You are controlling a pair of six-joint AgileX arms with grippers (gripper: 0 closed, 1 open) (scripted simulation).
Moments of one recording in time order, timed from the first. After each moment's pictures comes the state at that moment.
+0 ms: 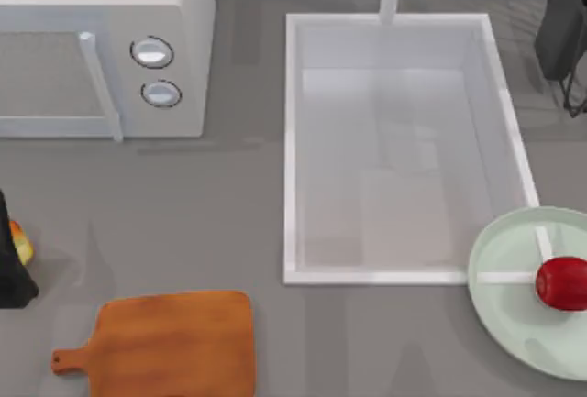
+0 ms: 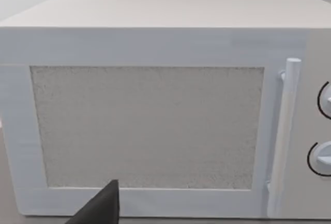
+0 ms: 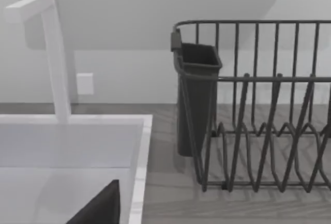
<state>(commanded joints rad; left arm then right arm) 0.00 0.00 0.00 0.00 0.00 0.00 0.00 0.01 0.01 -0.01 0.00 0.00</state>
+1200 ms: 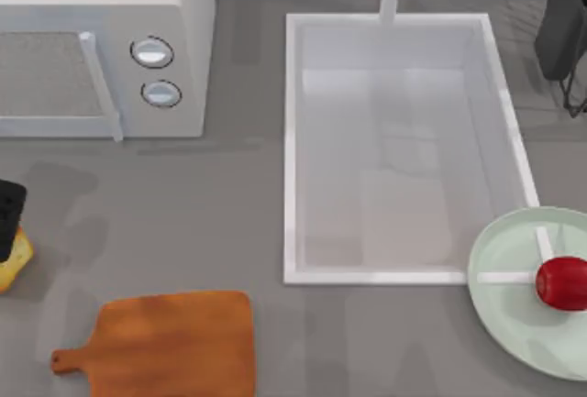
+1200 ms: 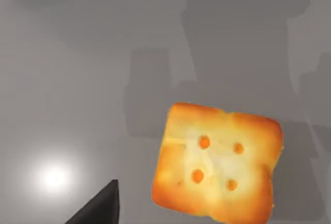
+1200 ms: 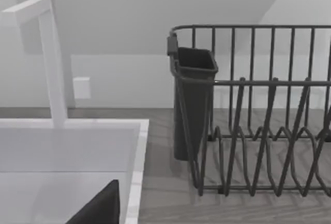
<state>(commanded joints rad) 0.07 1.05 0.74 -0.63 0.00 0.33 0.00 0.00 0.00 0.00 0.00 0.00</state>
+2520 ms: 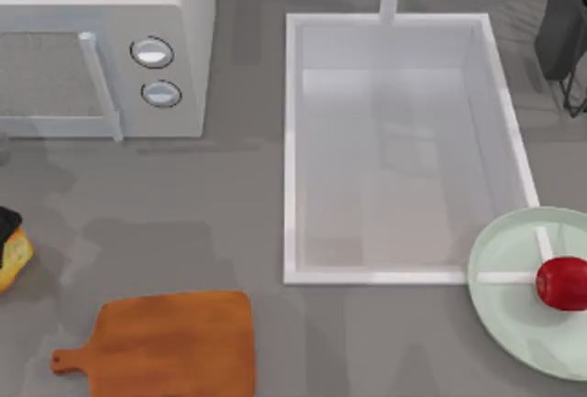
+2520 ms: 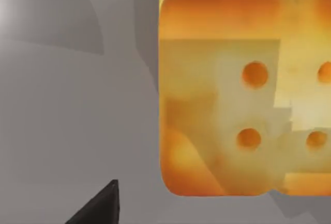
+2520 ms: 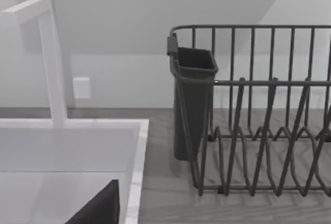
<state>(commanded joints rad) 0.17 1.69 1.09 -0.98 0.00 0.59 0.00 0.00 0.00 0.00 0.00 0.00</state>
